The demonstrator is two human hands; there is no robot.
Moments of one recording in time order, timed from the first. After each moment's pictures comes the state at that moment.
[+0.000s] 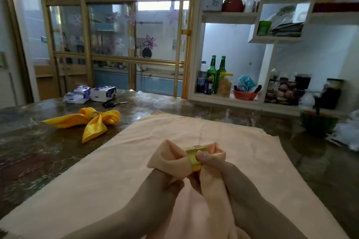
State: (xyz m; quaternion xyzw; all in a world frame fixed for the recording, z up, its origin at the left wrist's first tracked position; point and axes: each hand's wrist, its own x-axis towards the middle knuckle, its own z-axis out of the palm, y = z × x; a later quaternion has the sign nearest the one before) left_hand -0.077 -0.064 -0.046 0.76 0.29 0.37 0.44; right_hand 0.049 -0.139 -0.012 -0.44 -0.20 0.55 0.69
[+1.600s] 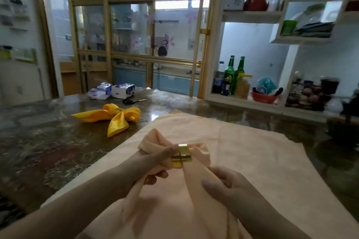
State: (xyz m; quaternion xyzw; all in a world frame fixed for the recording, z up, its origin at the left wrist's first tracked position) left_hand -0.113 -0.003 -0.020 0.64 0.41 0.23 0.61; right_hand 0.043 -0.139 -0.028 -0.68 -0.47 0.36 0.43
